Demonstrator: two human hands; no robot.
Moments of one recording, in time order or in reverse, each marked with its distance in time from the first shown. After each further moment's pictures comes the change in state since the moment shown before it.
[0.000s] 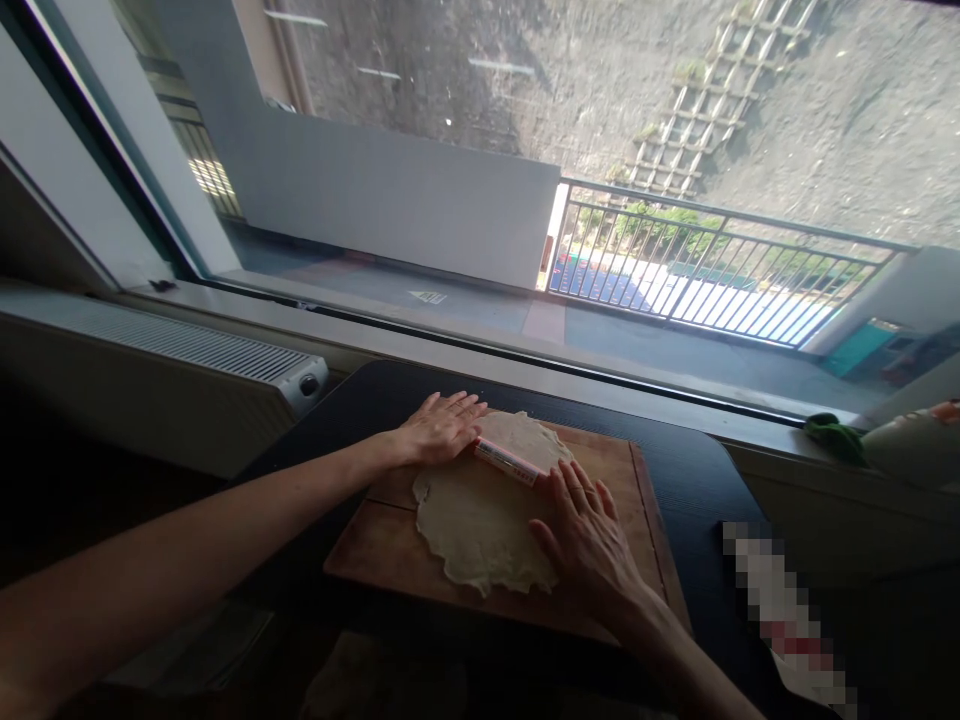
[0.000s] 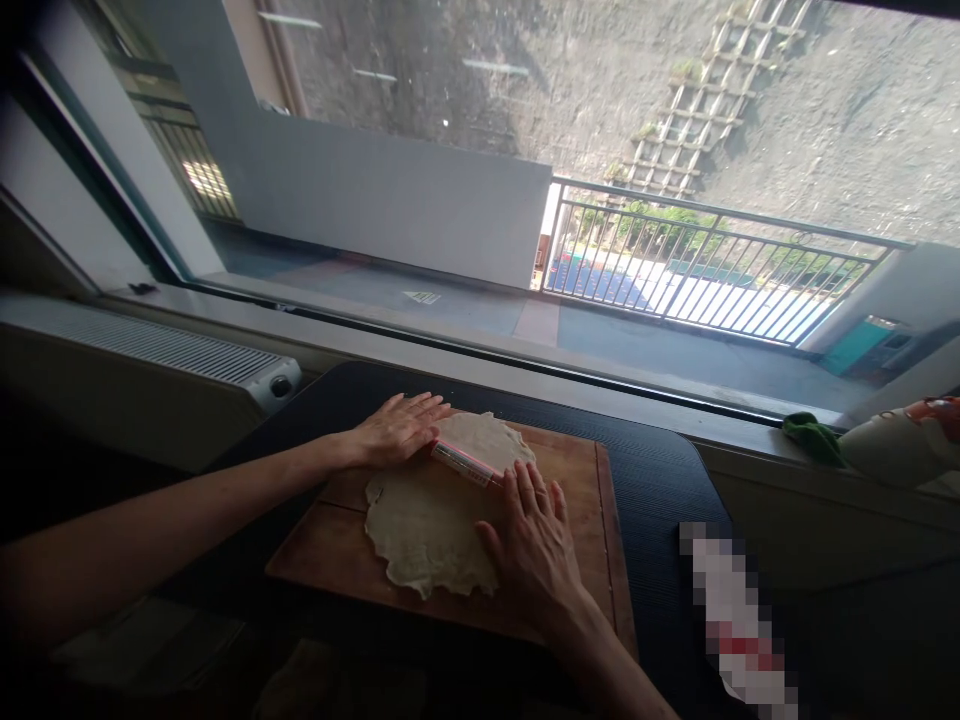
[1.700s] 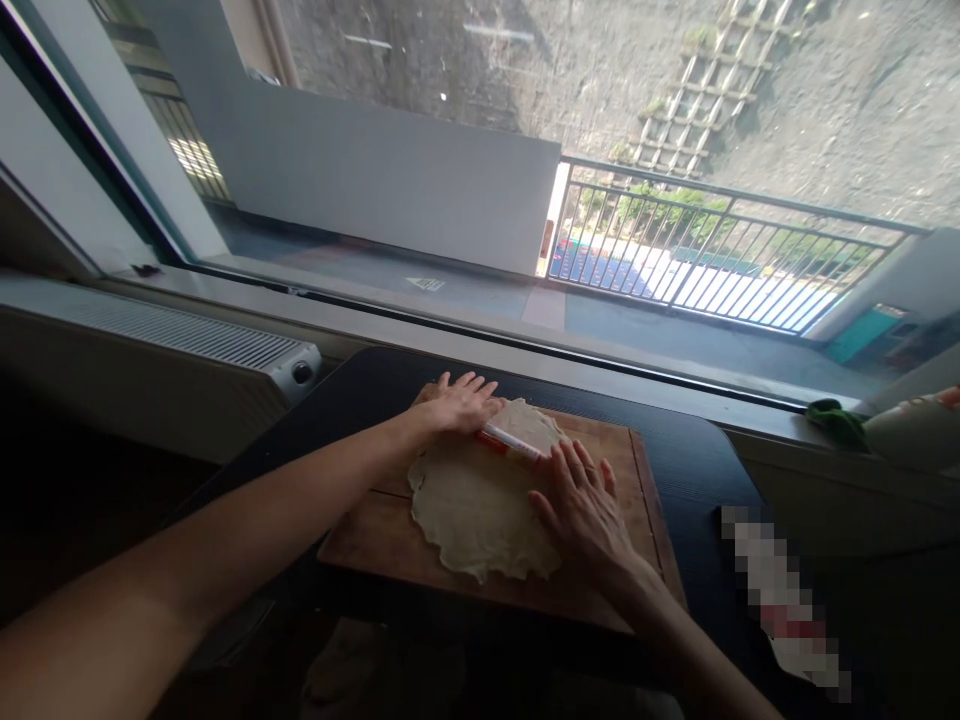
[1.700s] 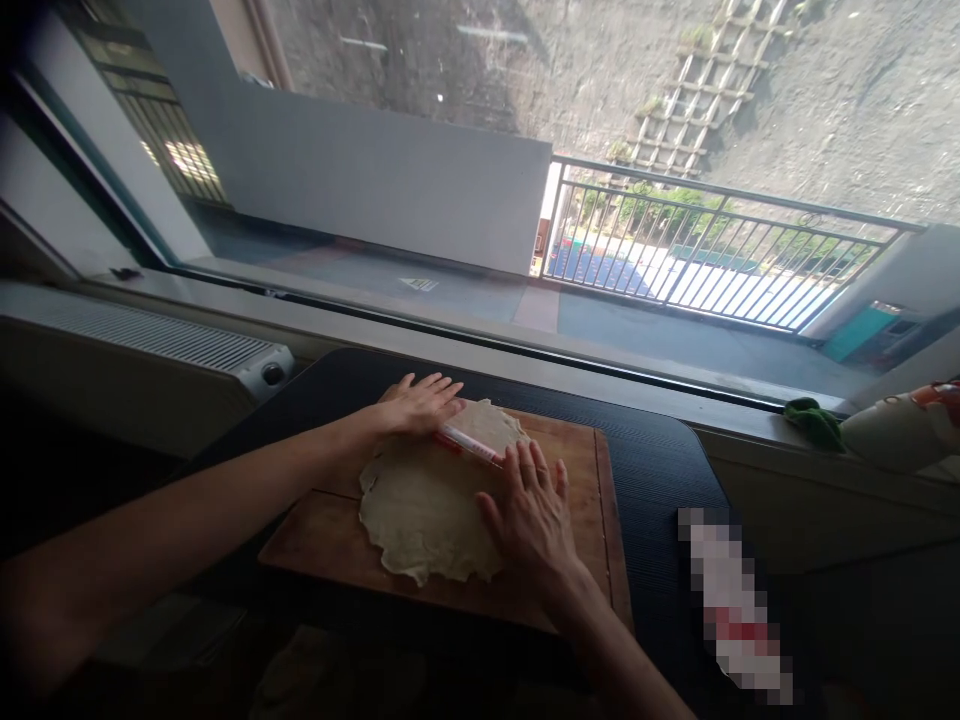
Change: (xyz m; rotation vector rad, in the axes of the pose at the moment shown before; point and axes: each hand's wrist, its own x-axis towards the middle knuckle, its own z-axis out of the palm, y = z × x) left_hand 0.047 0.020 -0.001 -0.036 -0.074 -0.177; right_hand 0.010 0.001 0.001 0.004 0.002 0.070
